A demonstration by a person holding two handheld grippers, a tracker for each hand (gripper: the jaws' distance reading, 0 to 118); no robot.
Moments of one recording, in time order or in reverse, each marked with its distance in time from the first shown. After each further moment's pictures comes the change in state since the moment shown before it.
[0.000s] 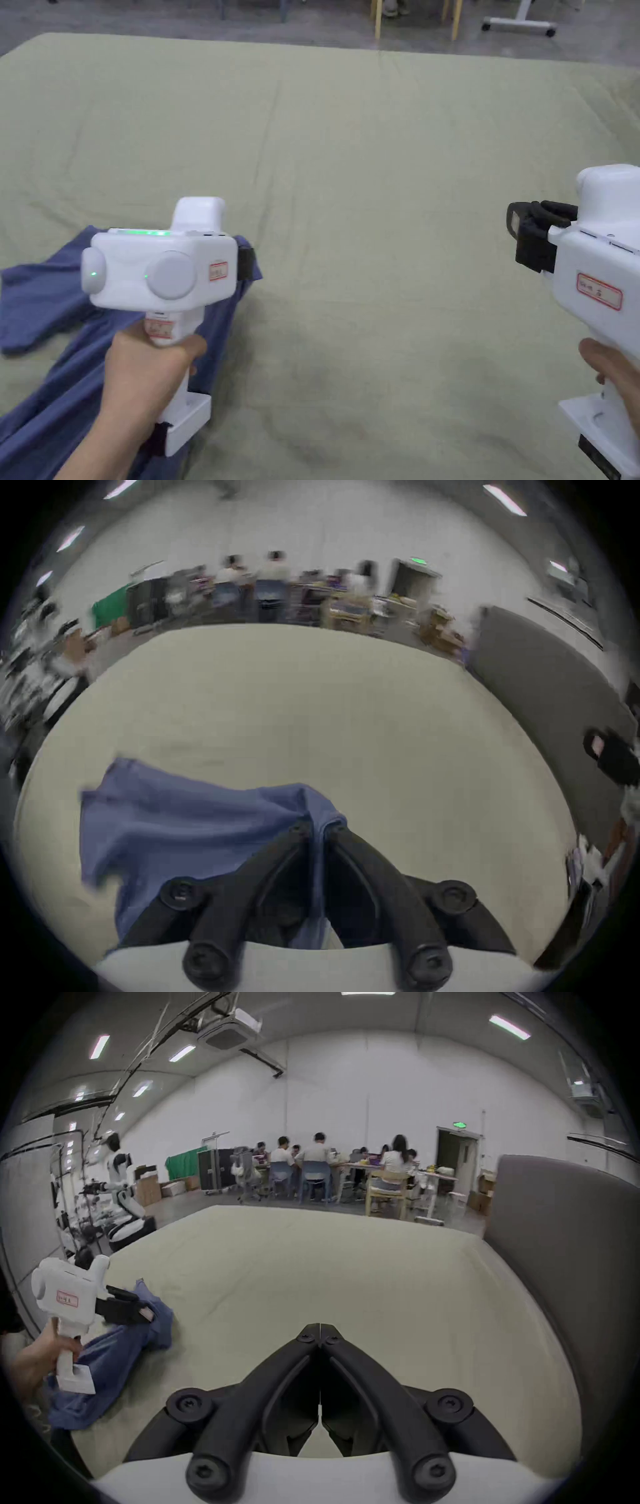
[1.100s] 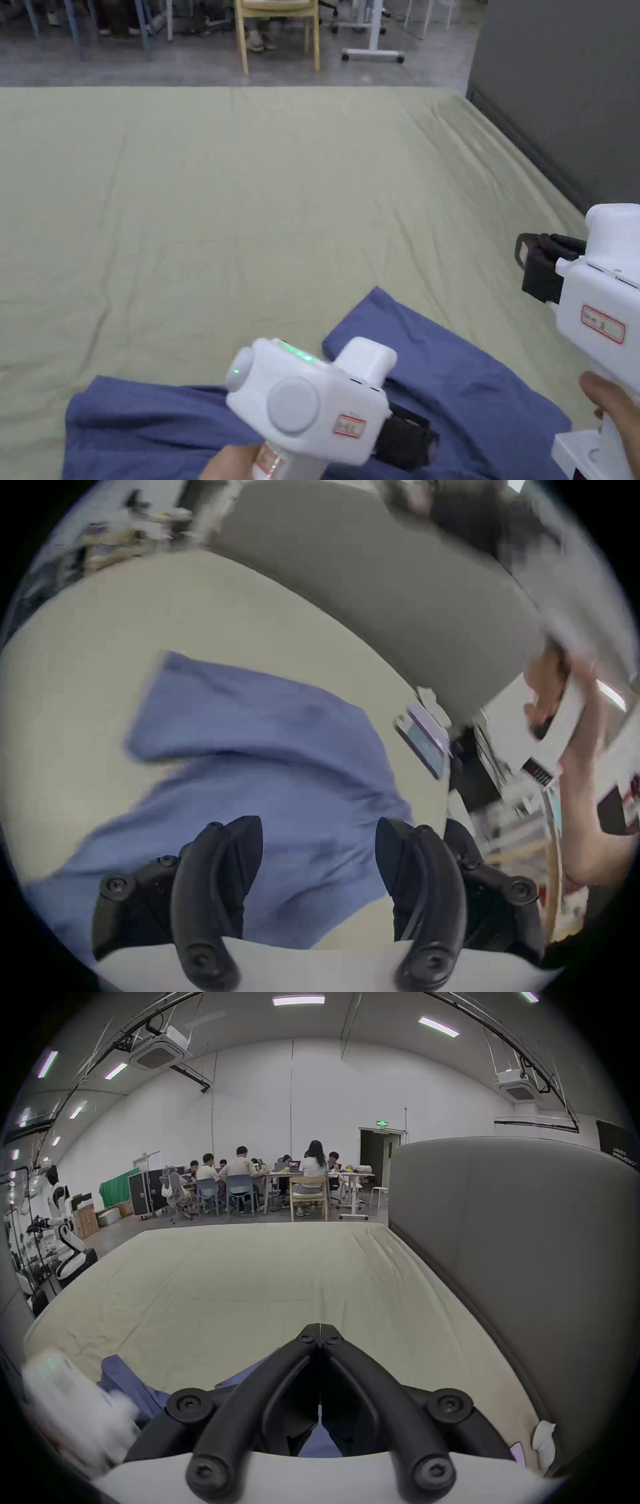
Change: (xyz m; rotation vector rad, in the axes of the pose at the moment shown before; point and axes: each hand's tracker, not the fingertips) left arm 0.248 -0.071 0.003 -0.325 -0.661 -0.290; right arm 0.141 -0.030 0.109 0.015 -0.245 -0.134
